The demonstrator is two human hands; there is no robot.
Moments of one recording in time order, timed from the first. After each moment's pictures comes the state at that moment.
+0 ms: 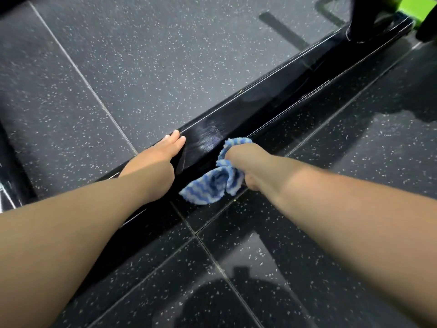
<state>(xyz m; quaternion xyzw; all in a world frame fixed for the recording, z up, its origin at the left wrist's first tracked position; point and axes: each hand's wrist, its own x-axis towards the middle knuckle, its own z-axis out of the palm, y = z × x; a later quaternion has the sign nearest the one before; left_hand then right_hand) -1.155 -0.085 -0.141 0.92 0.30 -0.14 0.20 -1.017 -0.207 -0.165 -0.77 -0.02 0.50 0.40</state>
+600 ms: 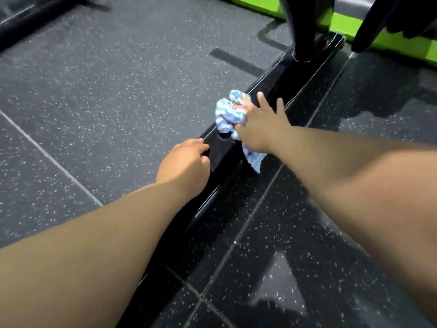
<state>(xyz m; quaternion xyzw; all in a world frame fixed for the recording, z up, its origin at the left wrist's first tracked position) -1.039 -0.090 -0.149 0.95 0.21 -0.01 0.22 -0.888 -0.212 -0.156 -0.94 -0.33 0.13 0.00</state>
